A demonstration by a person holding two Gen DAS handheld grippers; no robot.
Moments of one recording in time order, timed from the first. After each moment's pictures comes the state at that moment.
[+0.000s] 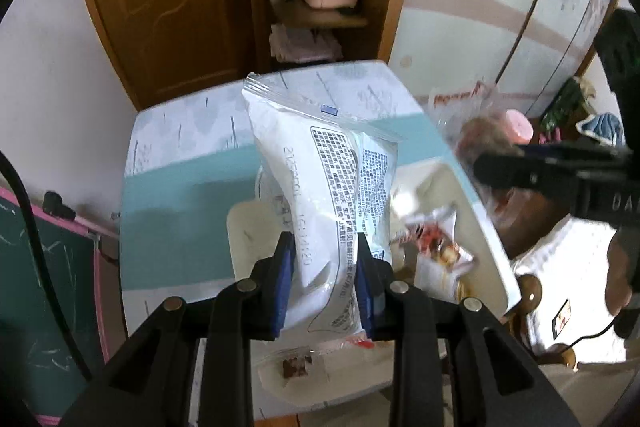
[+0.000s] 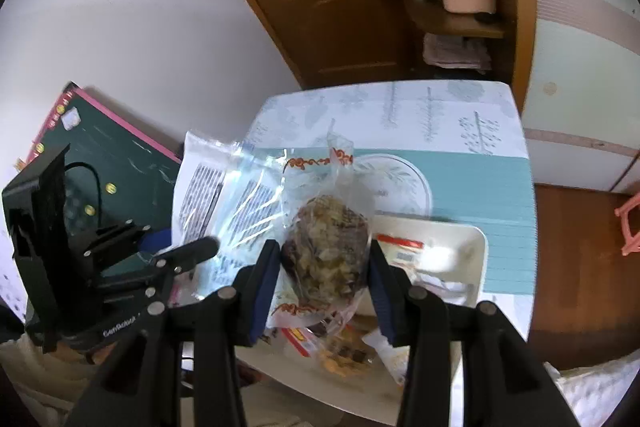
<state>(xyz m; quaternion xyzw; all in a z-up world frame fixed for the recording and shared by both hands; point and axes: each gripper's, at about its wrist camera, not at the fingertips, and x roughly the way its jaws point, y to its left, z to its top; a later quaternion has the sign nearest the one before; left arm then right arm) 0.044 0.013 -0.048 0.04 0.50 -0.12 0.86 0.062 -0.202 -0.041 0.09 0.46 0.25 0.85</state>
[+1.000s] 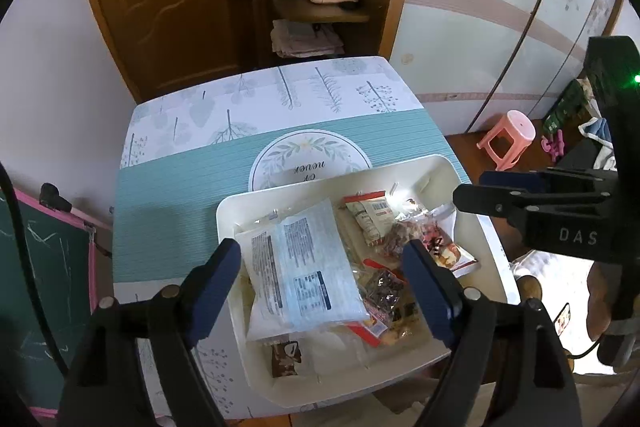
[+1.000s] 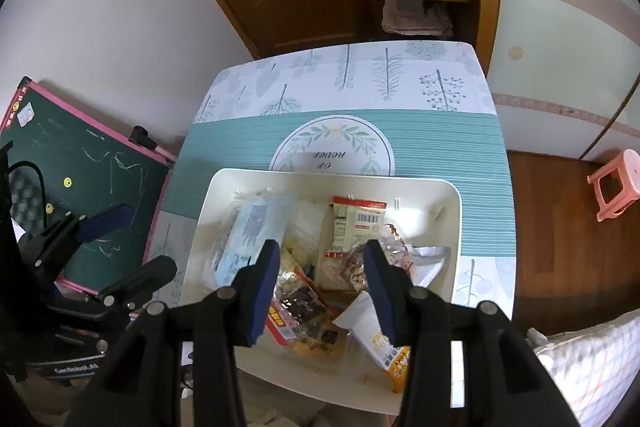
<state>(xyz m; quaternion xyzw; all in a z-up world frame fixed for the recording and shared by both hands) 0.043 0.002 -0.054 0.03 0.50 -0.12 0.86 0.064 -0.201 -0.082 0.08 0.51 0.18 0.84</state>
